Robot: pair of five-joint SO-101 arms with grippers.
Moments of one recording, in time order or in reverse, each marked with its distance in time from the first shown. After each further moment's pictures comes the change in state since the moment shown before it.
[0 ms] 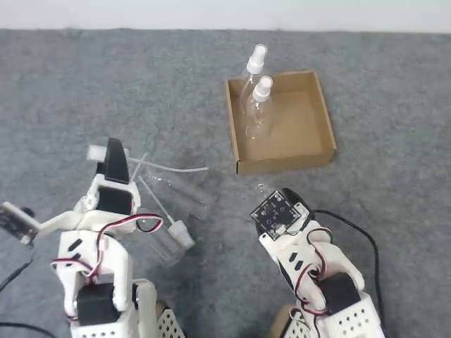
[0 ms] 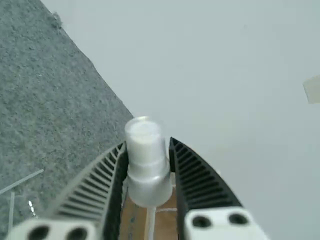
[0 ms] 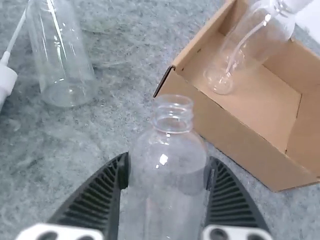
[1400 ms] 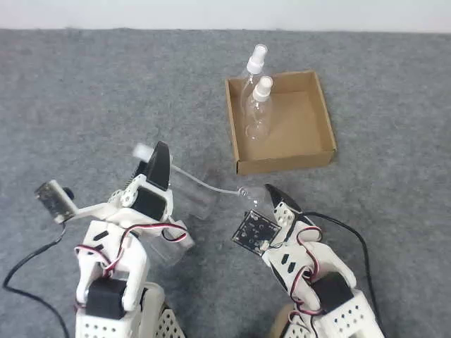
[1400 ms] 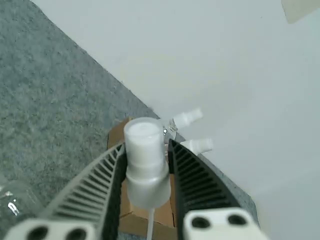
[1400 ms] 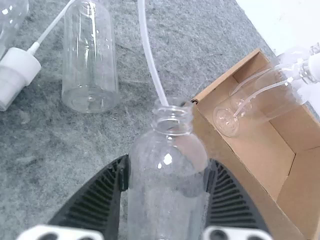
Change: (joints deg) left arm 14.7 0.0 3.9 -1.8 -4.4; right arm -4.6 0.1 4.6 -8.4 12.0
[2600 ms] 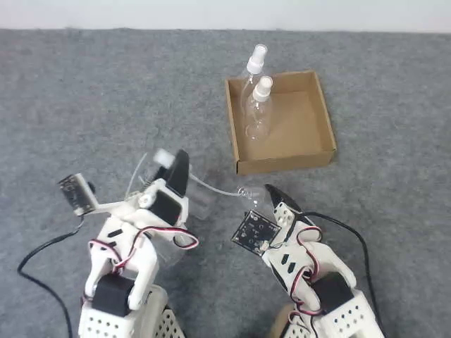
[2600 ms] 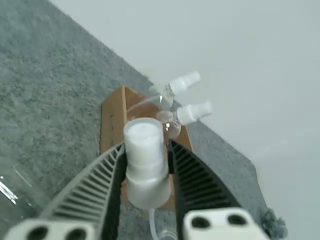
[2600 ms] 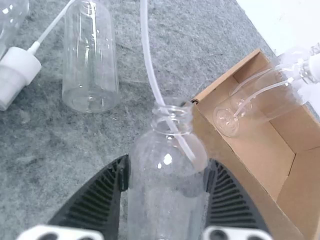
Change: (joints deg) left arm 7.0 0.0 3.6 0.0 -1.6; right arm 0.0 0.0 0.0 0.0 0.2
